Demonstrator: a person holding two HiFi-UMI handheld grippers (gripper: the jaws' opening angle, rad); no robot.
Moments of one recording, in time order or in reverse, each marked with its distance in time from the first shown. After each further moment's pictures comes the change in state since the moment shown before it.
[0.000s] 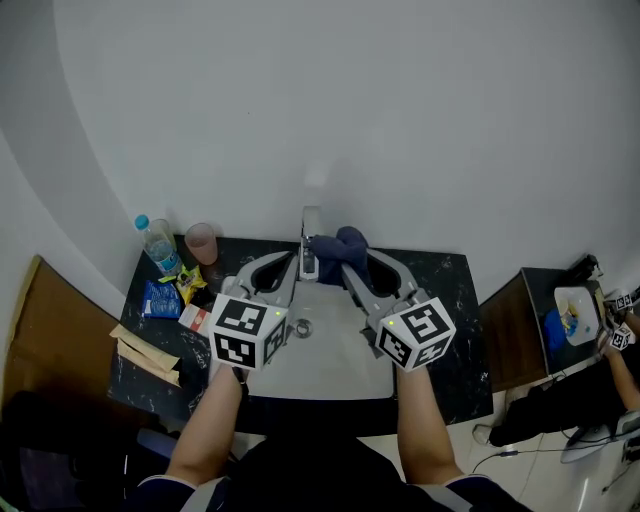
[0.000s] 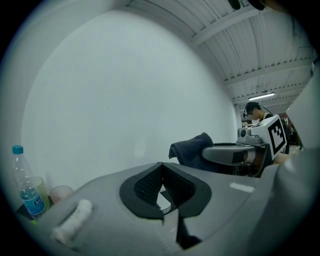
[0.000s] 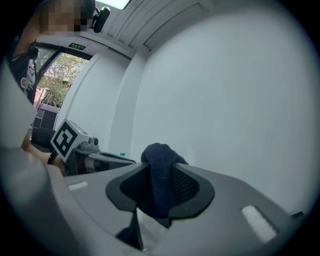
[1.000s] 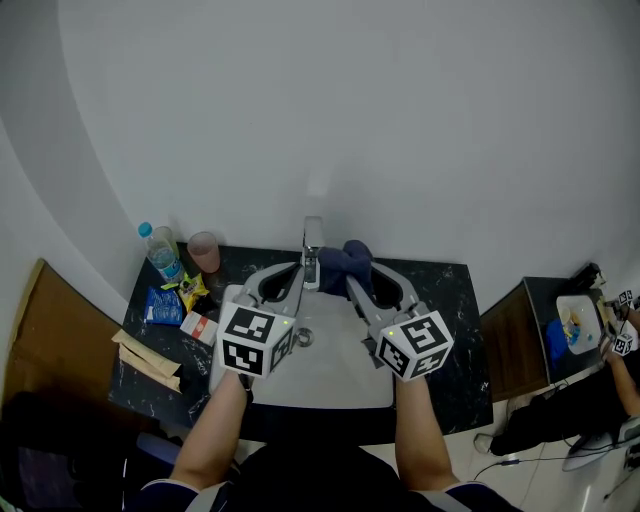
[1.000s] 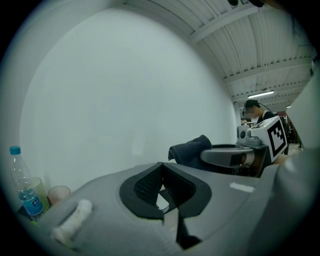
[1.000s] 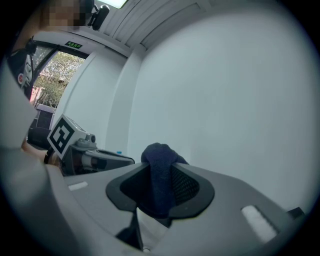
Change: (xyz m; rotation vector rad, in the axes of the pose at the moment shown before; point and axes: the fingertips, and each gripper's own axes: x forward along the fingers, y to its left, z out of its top) left arm 0.008 -0.007 -0.005 0.013 0.025 -0.006; right arm -0.004 -0.010 -0.013 0.018 0.010 -0.037
